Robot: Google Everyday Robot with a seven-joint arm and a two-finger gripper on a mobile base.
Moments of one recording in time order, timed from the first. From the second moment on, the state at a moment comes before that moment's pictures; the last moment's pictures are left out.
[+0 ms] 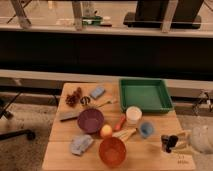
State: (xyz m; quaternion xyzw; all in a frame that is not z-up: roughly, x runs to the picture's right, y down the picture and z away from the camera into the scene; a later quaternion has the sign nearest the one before) arm 0.300 0.228 0.595 -0.27 -0.24 0.22 0.91
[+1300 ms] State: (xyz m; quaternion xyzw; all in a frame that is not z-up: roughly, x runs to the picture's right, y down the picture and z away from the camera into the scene) arm 0.272 0.226 0.575 -0.34 -0.26 0.25 0.87
